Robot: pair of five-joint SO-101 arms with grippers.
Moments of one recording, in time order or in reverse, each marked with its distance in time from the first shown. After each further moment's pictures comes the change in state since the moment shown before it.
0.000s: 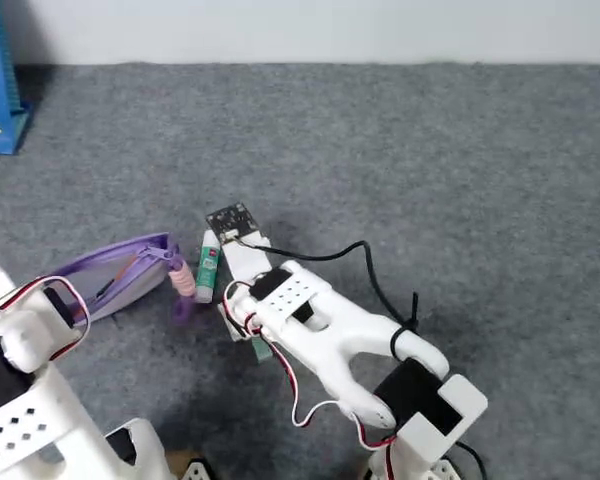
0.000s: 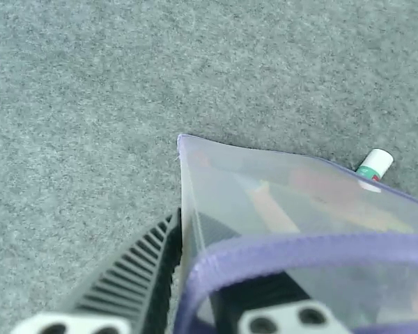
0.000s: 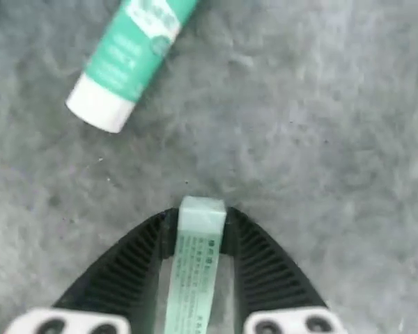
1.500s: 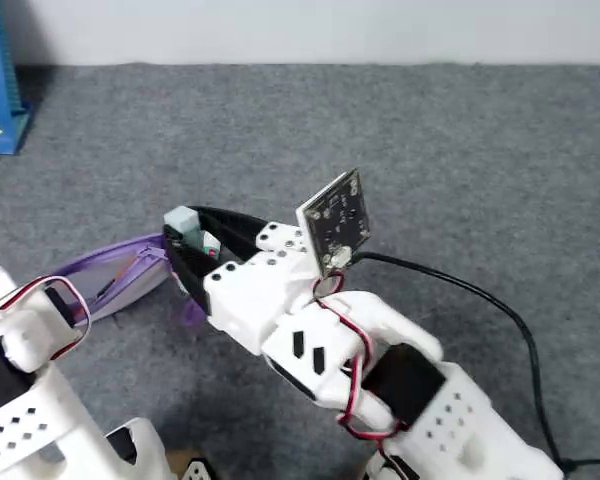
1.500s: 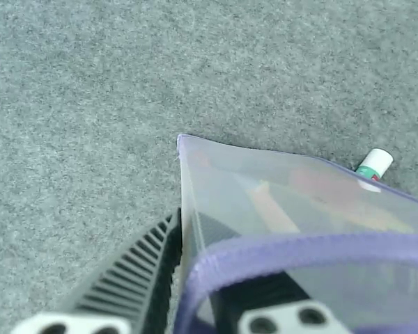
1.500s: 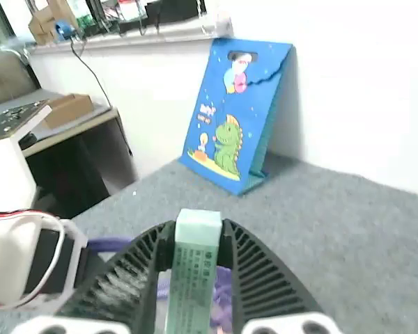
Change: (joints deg) left arm 0.0 0.0 0.0 0.0 0.0; right arm -6.8 -58.6 4.3 -13.6 1.5
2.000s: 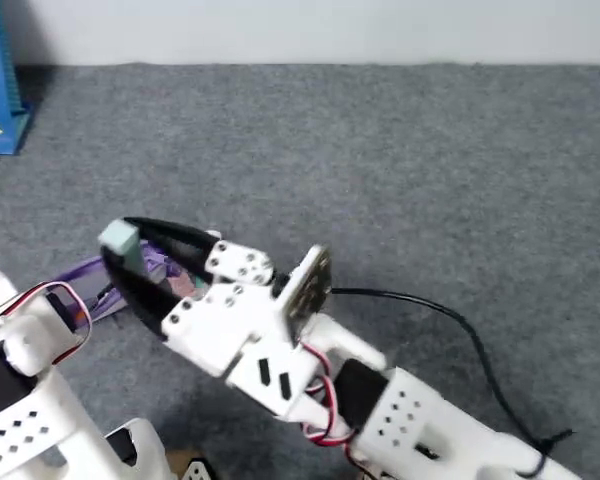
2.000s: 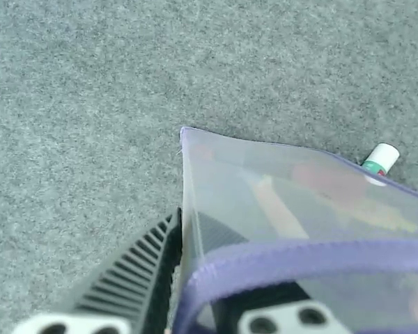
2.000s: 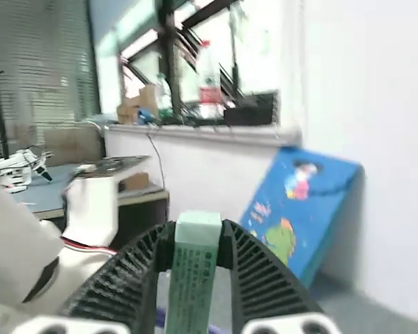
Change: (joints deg) left arm -0.3 -0.7 2.5 0.0 -0.1; right arm -8.6 3.6 14.6 -38.8 11.3
